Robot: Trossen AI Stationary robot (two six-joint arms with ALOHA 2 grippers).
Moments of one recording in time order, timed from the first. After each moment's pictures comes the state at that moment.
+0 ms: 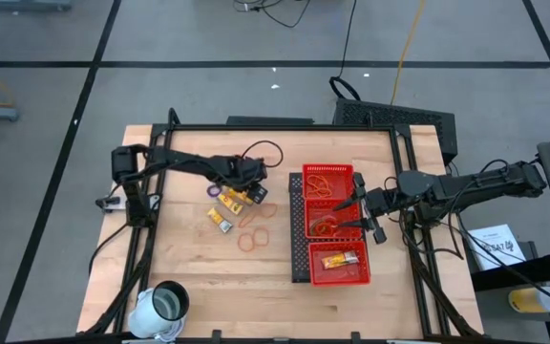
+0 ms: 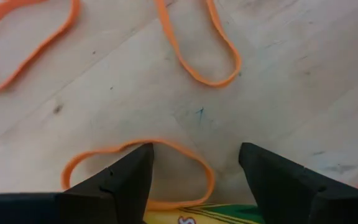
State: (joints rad) left arm 0.27 1.84 1.03 -0.46 -0.17 -0.63; right arm 0.14 0.75 0.57 0.06 -0.15 -0.04
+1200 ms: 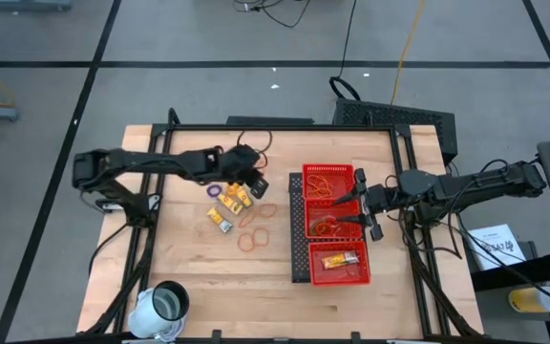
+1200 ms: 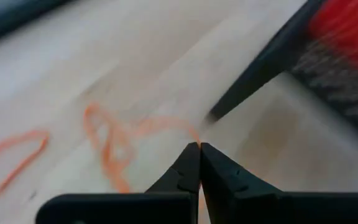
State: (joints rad) left arm 0.21 1.52 1.03 -0.31 -0.13 -0.50; right arm 0.14 0.75 0.57 0.09 -0.07 -0.04
